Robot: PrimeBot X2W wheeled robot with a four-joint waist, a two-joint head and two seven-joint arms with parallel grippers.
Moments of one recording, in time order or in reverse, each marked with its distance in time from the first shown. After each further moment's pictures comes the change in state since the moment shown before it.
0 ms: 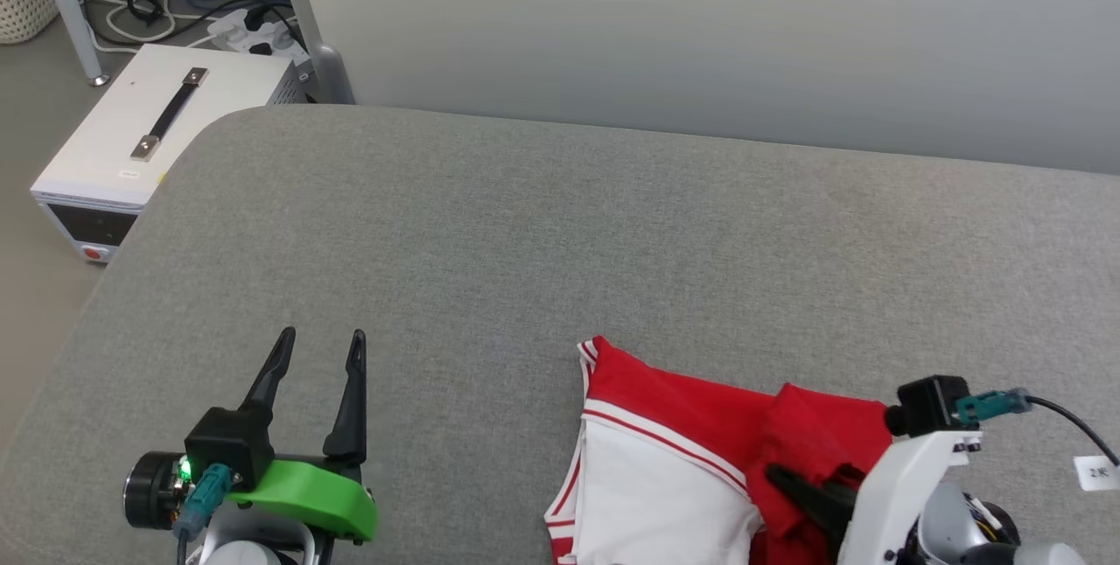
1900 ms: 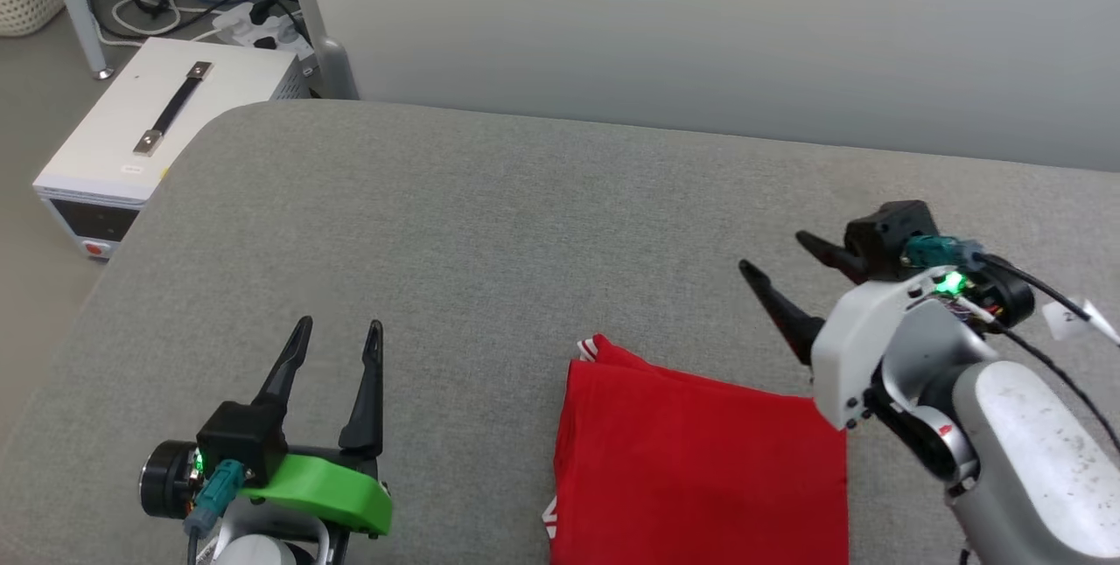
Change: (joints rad) left arm -0.005 -0.022 -0.010 -0.021 0.004 -0.016 0.000; right arm -0.442 -0.144 0.301 0.181 -0.313 0.000 -0.364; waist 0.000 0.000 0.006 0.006
